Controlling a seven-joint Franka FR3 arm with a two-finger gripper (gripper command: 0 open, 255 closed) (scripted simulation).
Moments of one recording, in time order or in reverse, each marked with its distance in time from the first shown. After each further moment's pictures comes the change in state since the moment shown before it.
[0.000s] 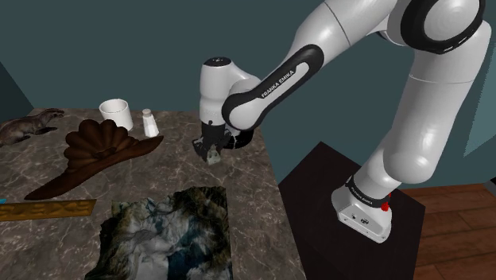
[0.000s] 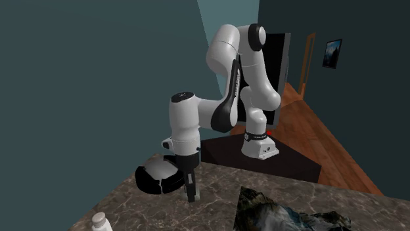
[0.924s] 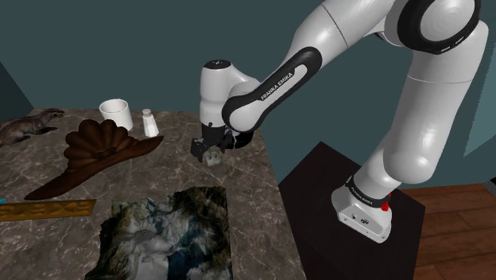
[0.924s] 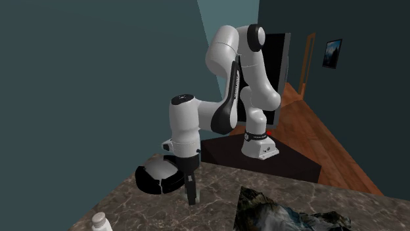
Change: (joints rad) arm 0.004 0.014 -0.005 -0.002 -0.009 0.014 0.005
